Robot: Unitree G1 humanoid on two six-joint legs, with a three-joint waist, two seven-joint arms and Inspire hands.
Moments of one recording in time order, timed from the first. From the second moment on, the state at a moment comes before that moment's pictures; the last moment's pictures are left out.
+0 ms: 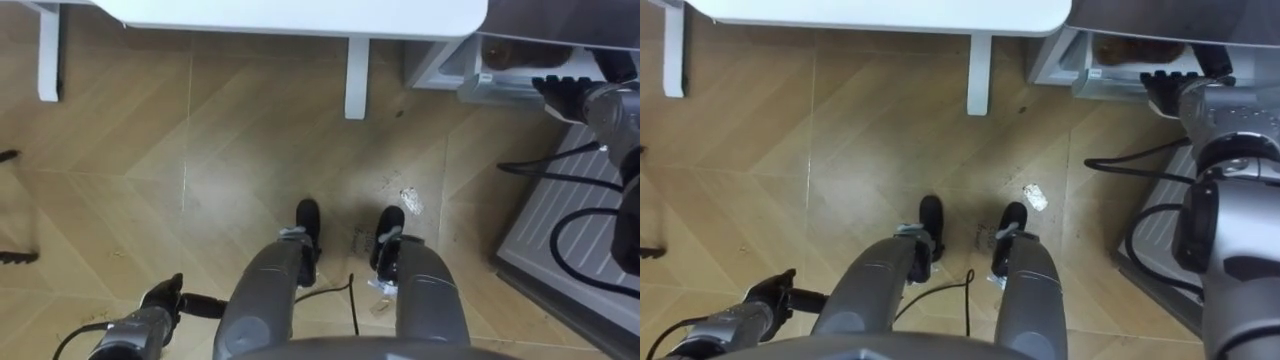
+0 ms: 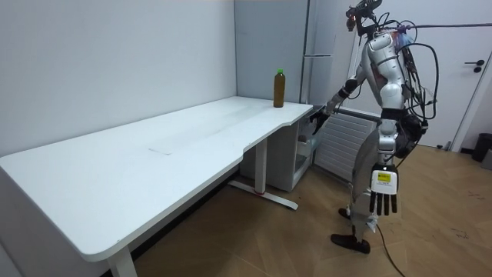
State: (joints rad) left arm 0.00 0.31 -0.16 1.12 -0.16 0.12 -0.01; right arm -0.74 -0.52 -0.21 1.26 1.60 0.12 -0.27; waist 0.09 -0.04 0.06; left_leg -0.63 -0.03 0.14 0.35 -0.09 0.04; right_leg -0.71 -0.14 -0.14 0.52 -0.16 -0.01
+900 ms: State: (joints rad) left arm 0.00 0.31 -0.16 1.12 -0.16 0.13 -0.03; right arm -0.66 -0.52 -0.21 1.28 1.59 0.10 -0.22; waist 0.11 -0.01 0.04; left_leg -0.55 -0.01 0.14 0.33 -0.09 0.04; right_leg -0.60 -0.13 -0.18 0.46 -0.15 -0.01
